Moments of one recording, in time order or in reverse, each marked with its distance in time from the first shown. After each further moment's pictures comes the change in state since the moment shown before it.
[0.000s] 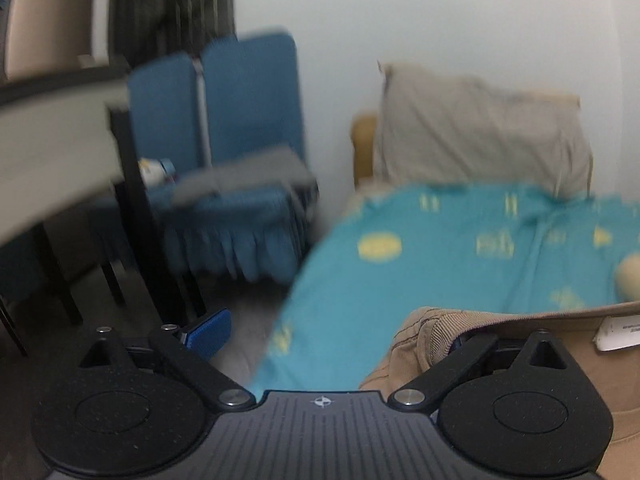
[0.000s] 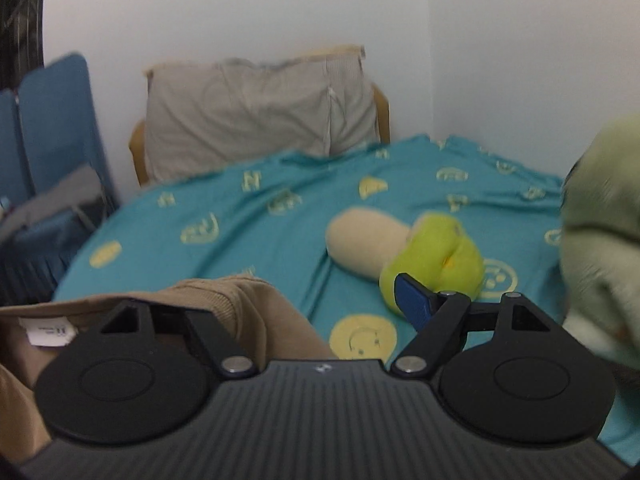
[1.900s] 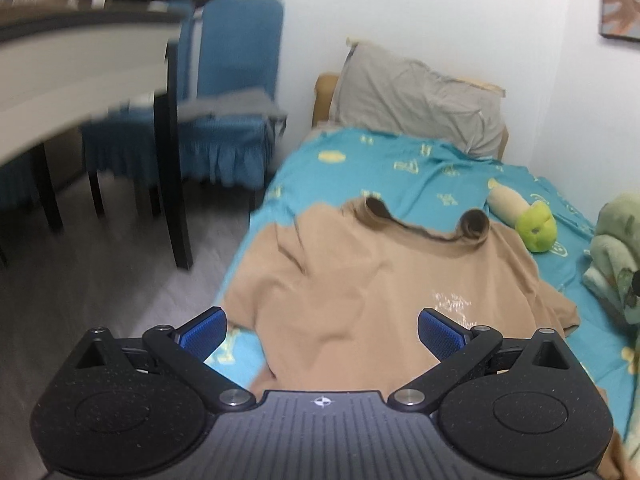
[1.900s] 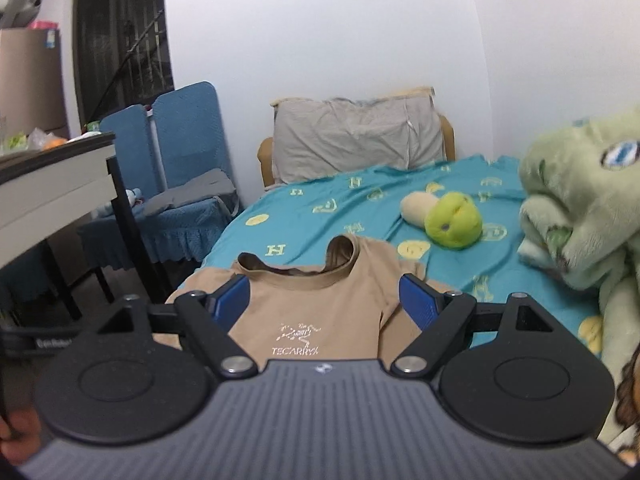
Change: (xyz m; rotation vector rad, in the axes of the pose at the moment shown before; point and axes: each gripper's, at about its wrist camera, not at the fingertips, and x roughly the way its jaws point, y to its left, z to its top) left arm -0.298 0.101 -0.116 -0.128 0.133 -0.231; right arm -0.339 -0.013 -0.078 -0.022 -0.092 0.280
